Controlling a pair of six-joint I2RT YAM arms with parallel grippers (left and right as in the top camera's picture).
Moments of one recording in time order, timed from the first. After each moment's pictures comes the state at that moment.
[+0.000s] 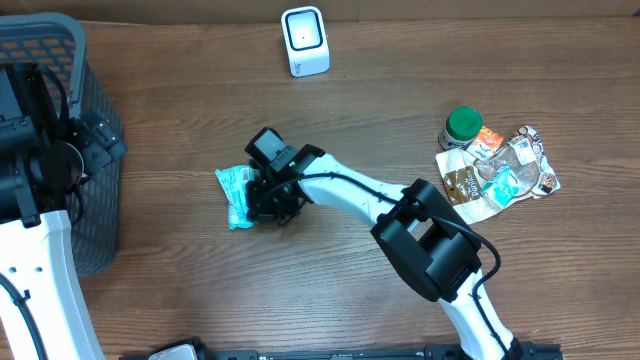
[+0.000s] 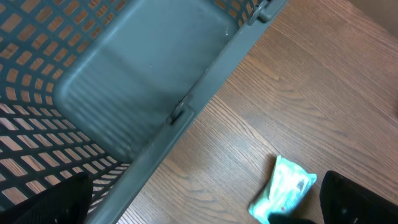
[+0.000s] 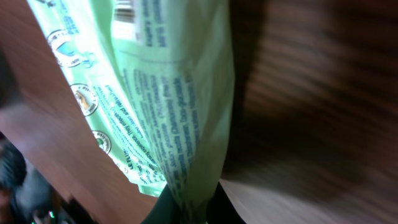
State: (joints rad) left arm 0.26 1.37 1.77 -1.42 -0.22 -0.44; right arm 0.81 2.26 1.65 -0.67 -0.50 0.68
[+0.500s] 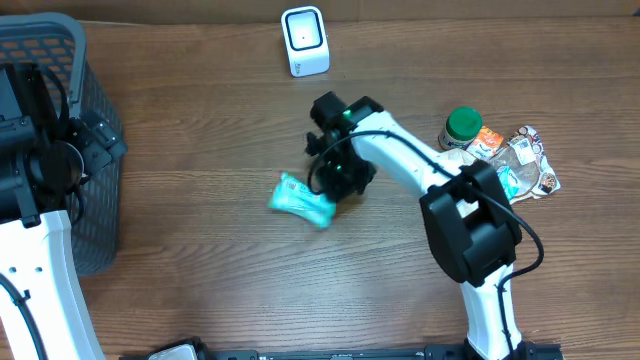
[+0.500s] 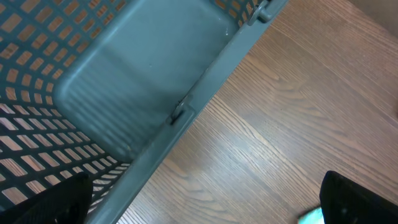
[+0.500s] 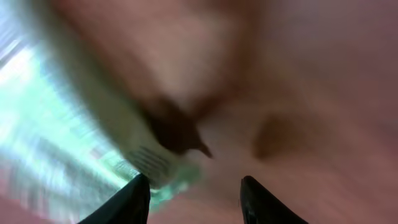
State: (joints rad) left arm 0.26 1.37 1.77 -1.42 -0.22 -0.44; right arm 0.56 2.19 1.70 -1.11 -0.13 -0.09
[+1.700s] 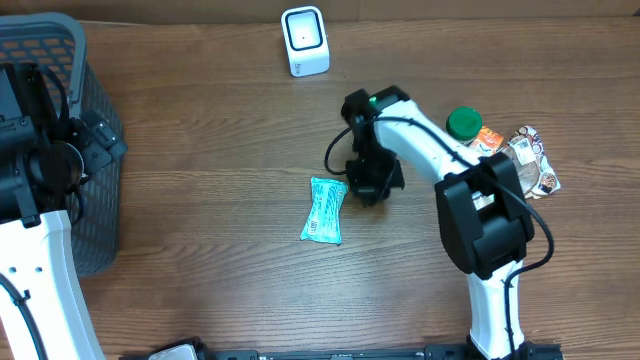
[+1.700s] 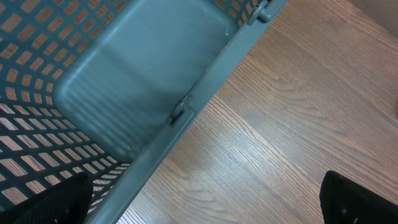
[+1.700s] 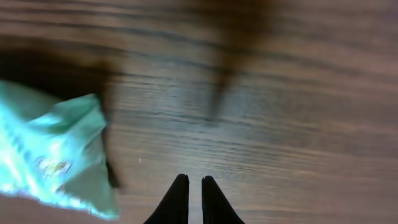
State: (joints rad) left arm 0.26 1.37 1.77 -1.42 -0.22 -0.44; right arm 0.49 2.19 1.68 -1.30 -0.17 0.40
